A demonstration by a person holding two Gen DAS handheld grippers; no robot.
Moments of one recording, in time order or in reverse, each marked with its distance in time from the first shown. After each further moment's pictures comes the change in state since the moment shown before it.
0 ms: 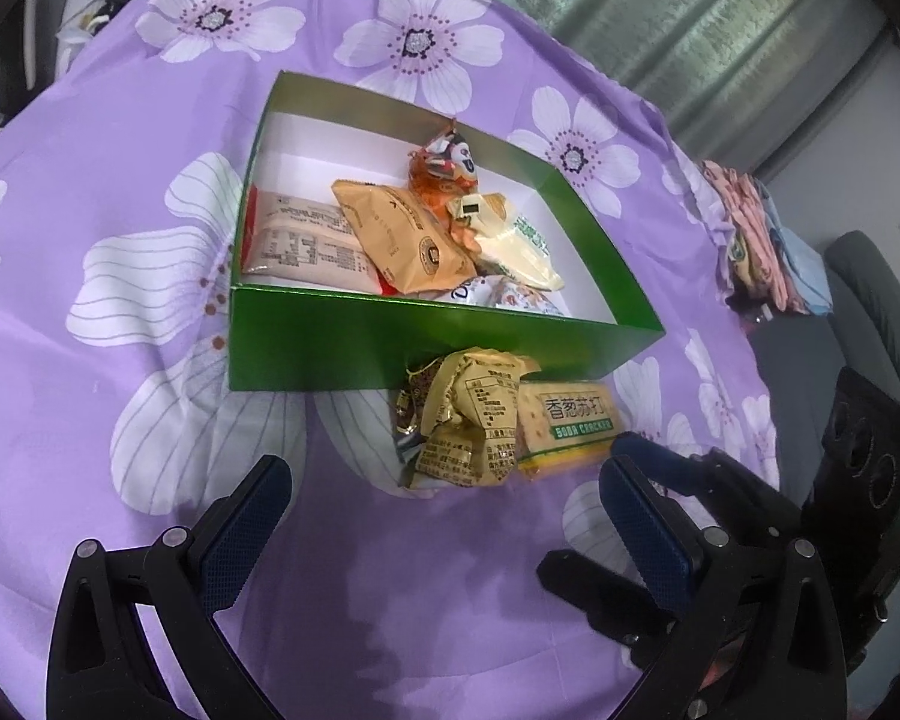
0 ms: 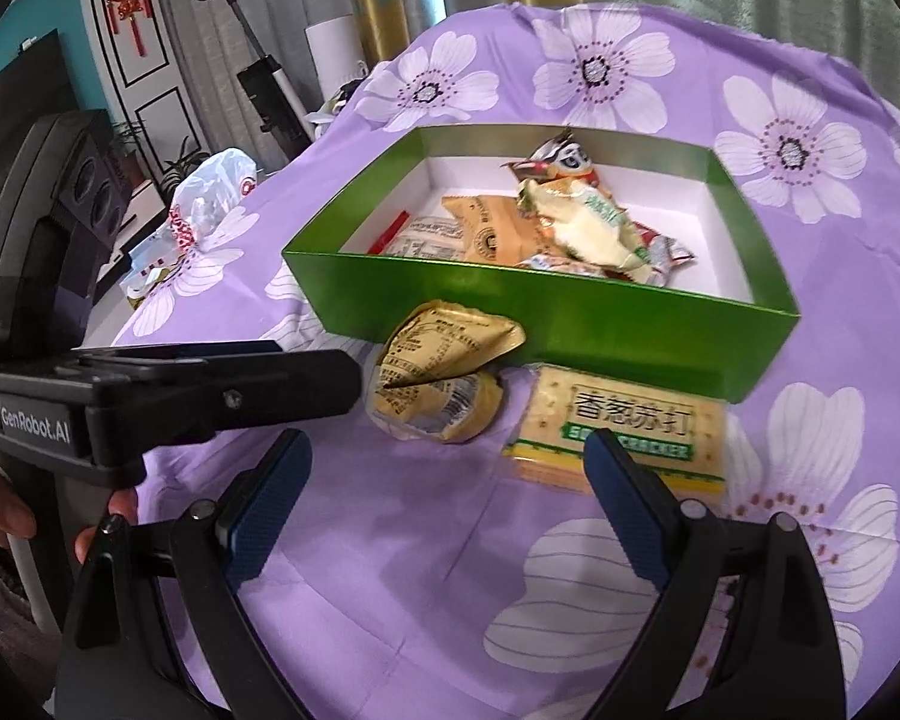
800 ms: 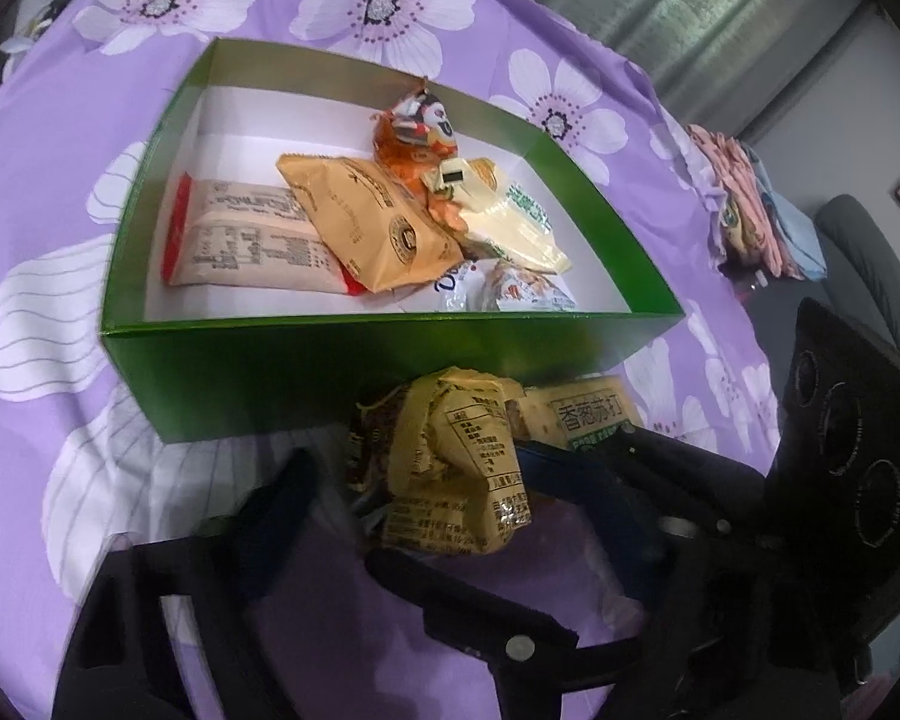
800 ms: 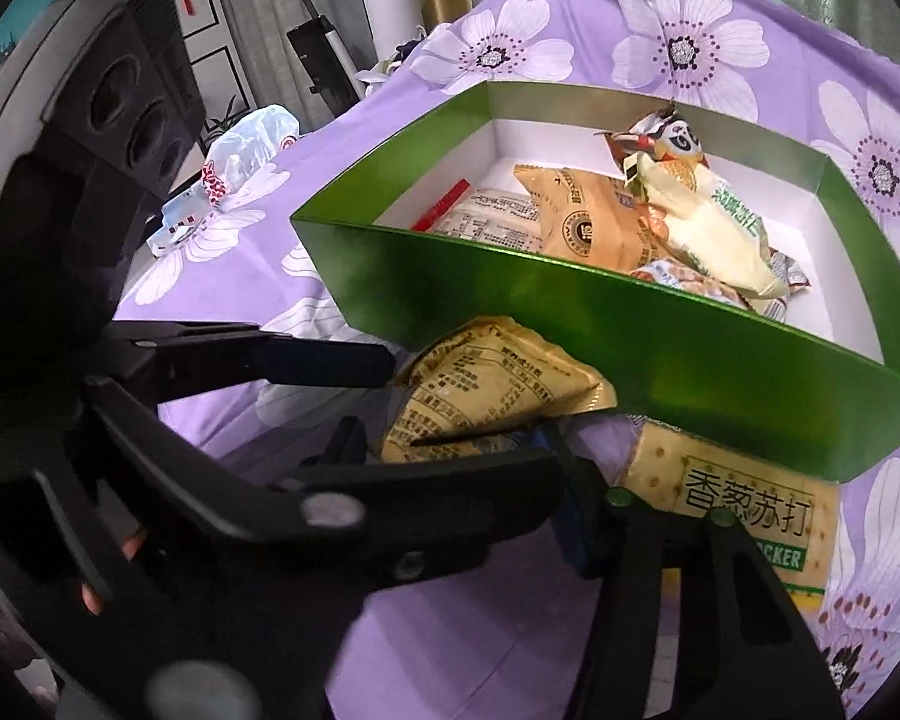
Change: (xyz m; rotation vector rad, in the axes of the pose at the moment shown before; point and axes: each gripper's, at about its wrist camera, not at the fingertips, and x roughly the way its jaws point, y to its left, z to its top) left arm 0.042 0.002 0.012 0.067 0.063 -0.046; right arm 0.060 0.008 0.016 -0.103 0.058 0.103
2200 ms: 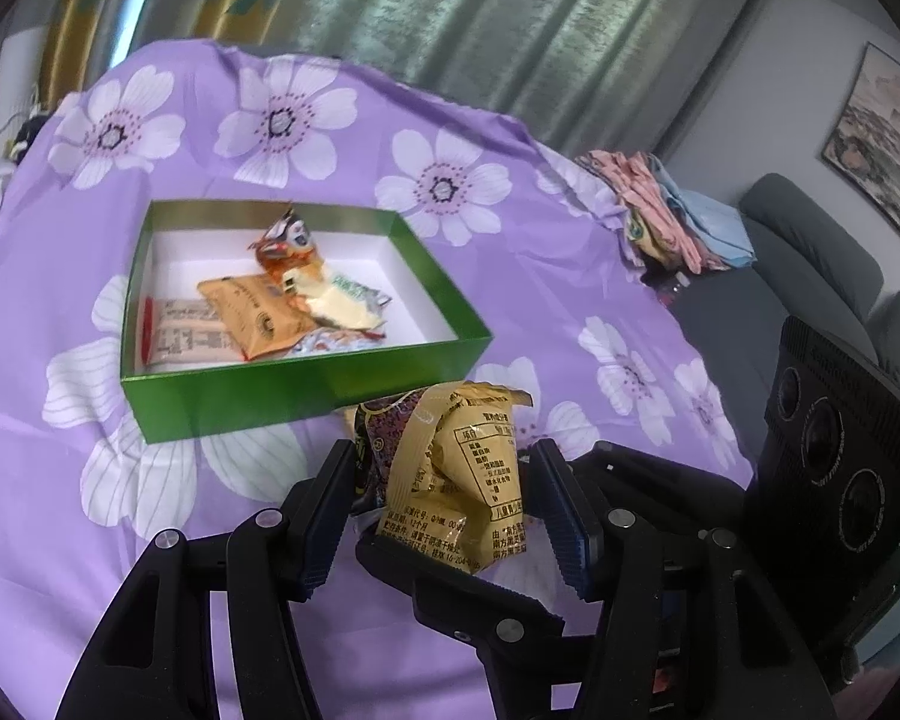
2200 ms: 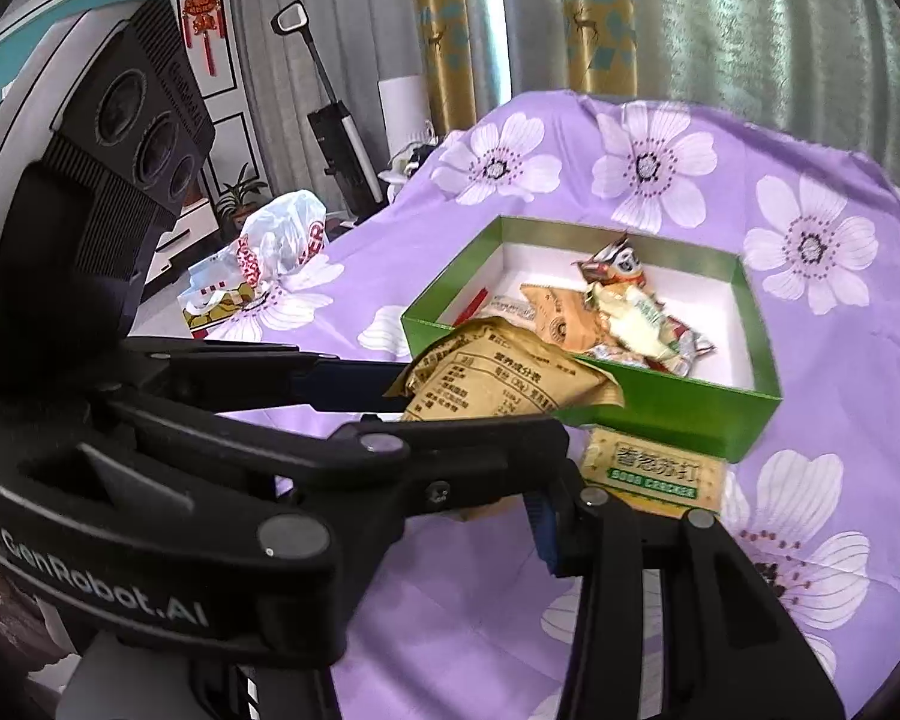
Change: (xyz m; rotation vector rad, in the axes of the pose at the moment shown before) left arm -0.090 -0.103 -0.026 0.159 -0.158 -0.027; right arm -0.119 0.036 -0.018 -0.030 -0.218 -0.051
